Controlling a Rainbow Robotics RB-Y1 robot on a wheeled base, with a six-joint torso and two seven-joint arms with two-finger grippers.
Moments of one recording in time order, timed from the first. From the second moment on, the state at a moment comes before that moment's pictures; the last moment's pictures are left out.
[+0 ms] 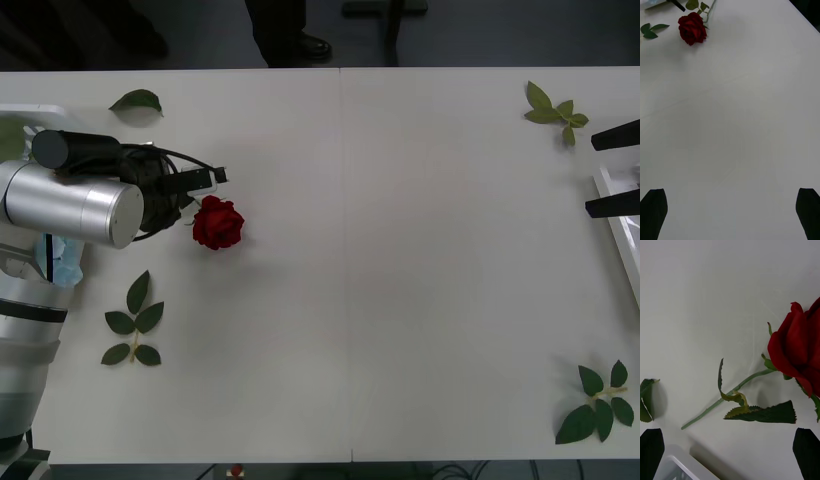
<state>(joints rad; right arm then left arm) -0.44 -0.81 -0.38 -1.57 -1.45 1.75 2.68 -0.36 0.35 -0.05 -1.71 0.22 1.13 -2.74</state>
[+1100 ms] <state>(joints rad) -0.44 -0.81 -0.38 -1.57 -1.45 1.75 2.68 -0.42 0.32 -0.17 -1.45 0.23 0.90 -2.74</state>
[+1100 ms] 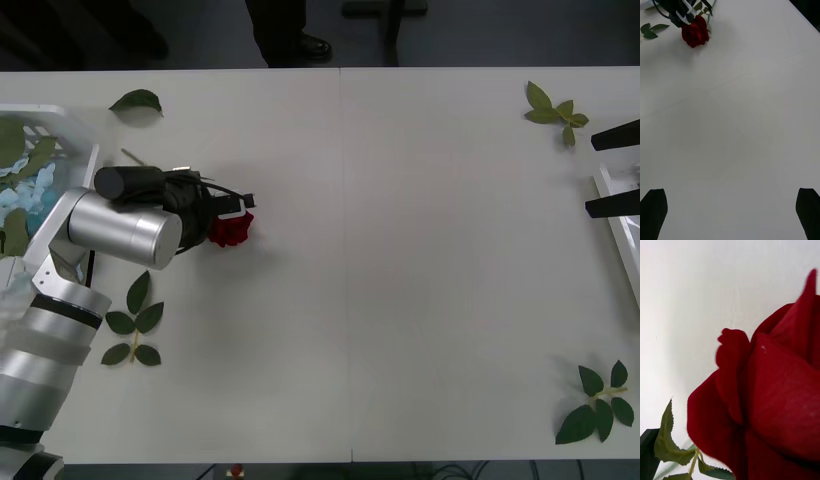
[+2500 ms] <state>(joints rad) -0.44 -0.81 -0.38 -1.57 -1.45 1.75 2.68 -0.44 0.26 -0.21 -1.32 0.23 0.75 -2.66</state>
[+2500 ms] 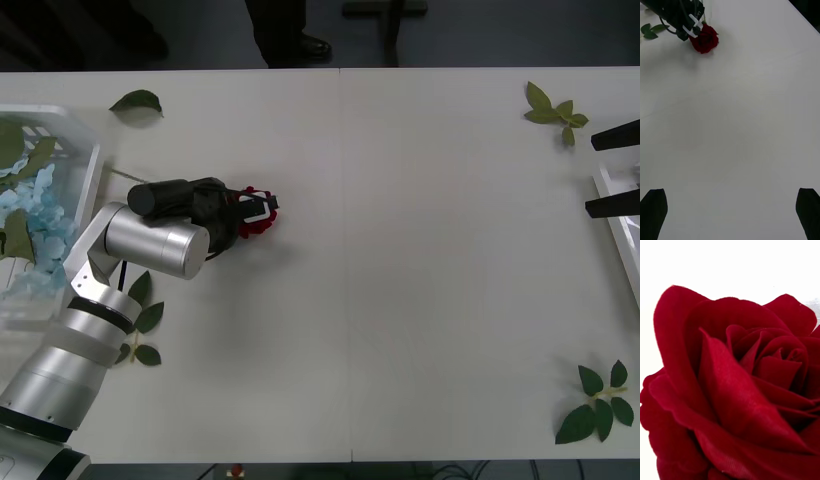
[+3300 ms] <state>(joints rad) -0.44 -0.81 -0.38 -1.57 -1.45 1.75 2.68 -0.44 0.32 -0.02 -1.84 0.65 1.14 -2.30</state>
